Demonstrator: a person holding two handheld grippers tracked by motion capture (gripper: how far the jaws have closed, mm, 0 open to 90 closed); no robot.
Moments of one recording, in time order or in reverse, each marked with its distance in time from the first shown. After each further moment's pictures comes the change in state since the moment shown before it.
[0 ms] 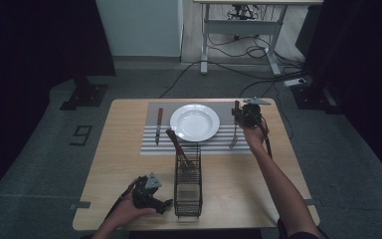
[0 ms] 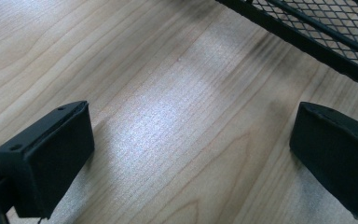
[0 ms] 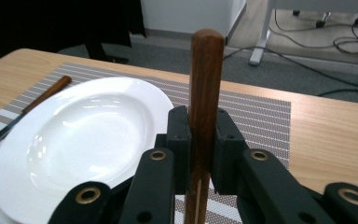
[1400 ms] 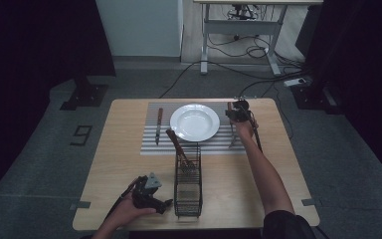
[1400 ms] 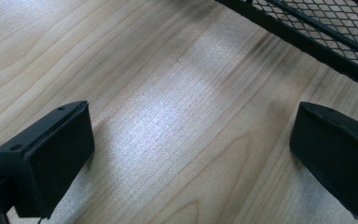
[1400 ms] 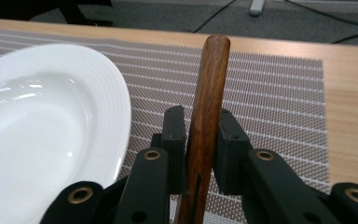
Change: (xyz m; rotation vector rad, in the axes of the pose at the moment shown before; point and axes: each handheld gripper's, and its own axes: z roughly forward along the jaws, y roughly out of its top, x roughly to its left) left arm 0.000 0.000 0.000 0.001 -0.001 0.003; right arm -0.027 -0.017 0.099 0.176 -0.020 0.083
